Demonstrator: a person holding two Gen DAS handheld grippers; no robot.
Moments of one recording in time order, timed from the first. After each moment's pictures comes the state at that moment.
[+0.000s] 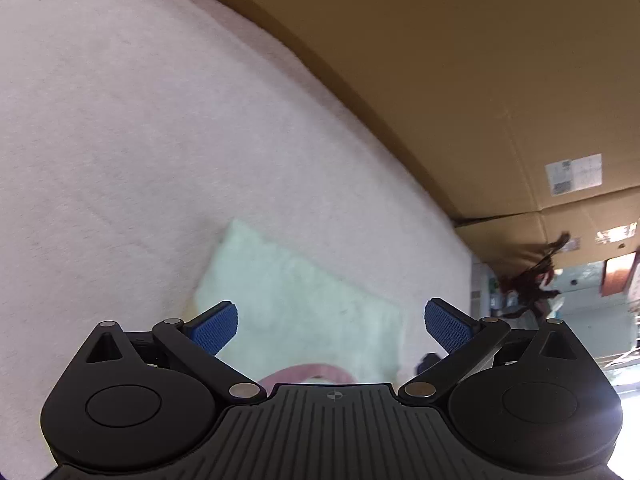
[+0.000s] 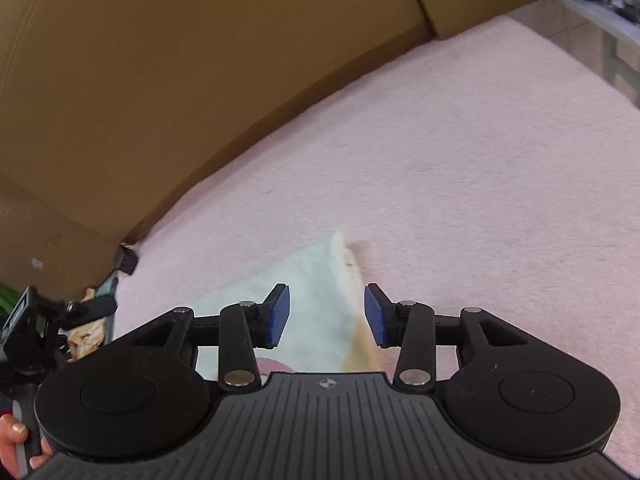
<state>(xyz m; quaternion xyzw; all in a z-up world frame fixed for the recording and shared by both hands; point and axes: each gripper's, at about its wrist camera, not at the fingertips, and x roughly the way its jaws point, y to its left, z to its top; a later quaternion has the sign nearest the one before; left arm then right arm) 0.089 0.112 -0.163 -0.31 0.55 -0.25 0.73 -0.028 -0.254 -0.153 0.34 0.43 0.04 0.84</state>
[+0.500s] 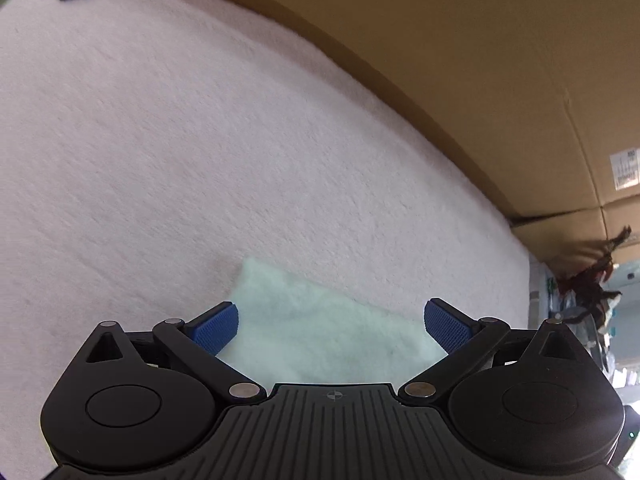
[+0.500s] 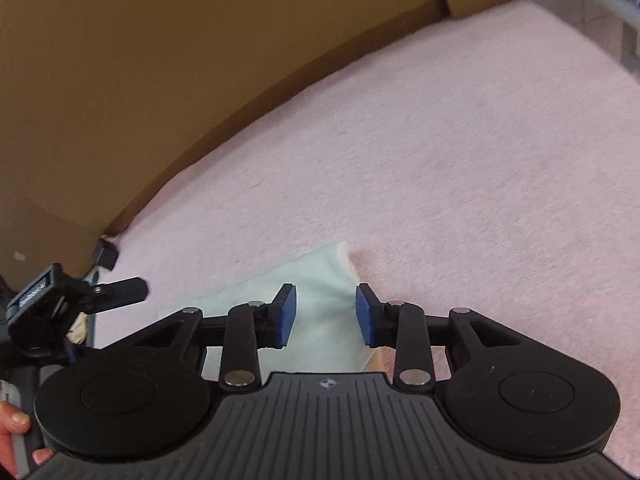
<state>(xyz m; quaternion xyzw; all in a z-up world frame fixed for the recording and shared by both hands) 0.110 0.105 -0.175 -0.24 0.56 -0.18 0.77 -0.003 -0.252 -0.162 0.29 0.44 0.01 0.85</state>
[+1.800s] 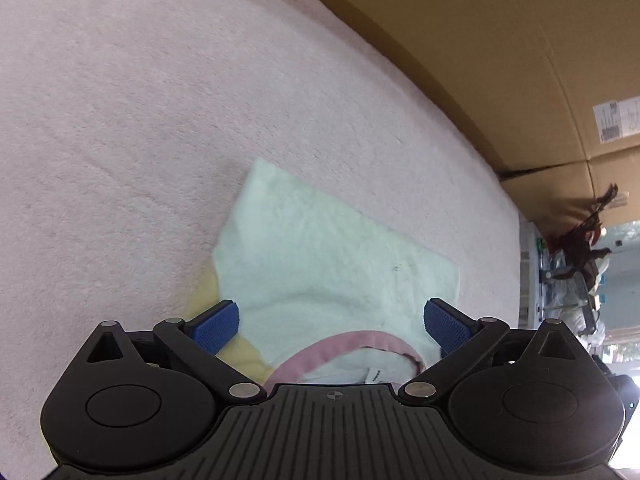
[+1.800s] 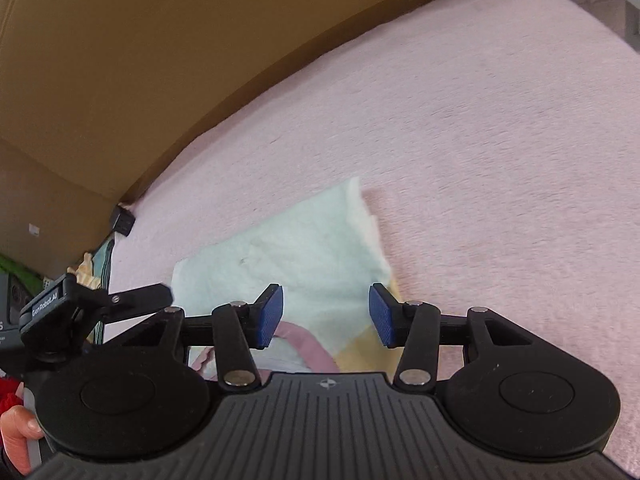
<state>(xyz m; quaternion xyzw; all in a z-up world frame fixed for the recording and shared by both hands) 0.070 0.097 -0.201 -0.24 0.59 -0.19 0.74 -0.036 -0.251 -0.176 0.32 0.46 0.04 0.82</state>
